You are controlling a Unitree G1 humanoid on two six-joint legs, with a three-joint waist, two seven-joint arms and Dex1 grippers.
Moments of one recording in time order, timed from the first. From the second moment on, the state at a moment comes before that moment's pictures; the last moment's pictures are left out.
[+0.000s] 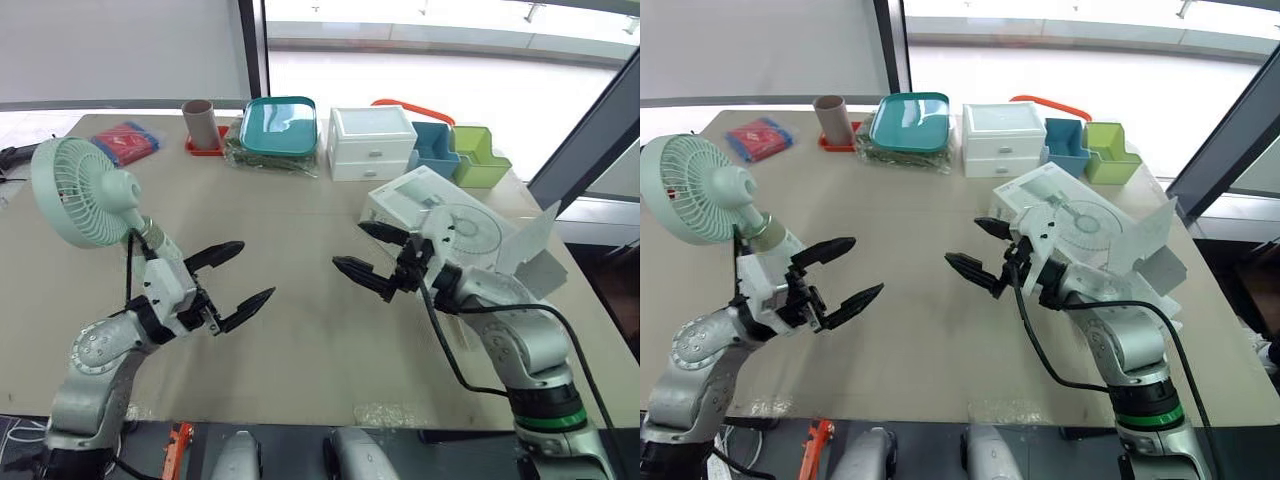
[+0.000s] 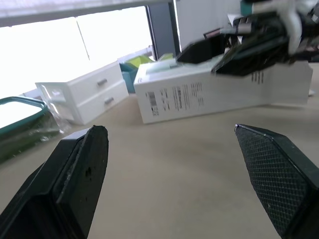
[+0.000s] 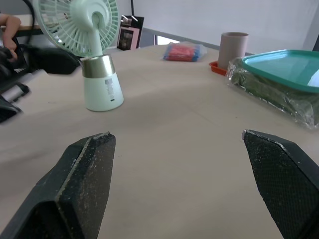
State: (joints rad) left arm 0.06 0.47 0.18 -0.50 -0.48 0.06 -0.76; right arm -0.41 -0.48 0.07 -0.22 0.49 0.41 0.77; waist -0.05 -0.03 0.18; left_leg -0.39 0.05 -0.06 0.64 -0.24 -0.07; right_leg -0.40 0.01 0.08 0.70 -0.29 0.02
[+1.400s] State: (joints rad) left arm 0.15 0.33 0.59 -0.63 -0.51 0.26 -0.05; right arm -0.68 -0.32 0.15 0.17 0.34 0.25 0.97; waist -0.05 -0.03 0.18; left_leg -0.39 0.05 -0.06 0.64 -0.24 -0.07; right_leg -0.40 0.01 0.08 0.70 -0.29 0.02
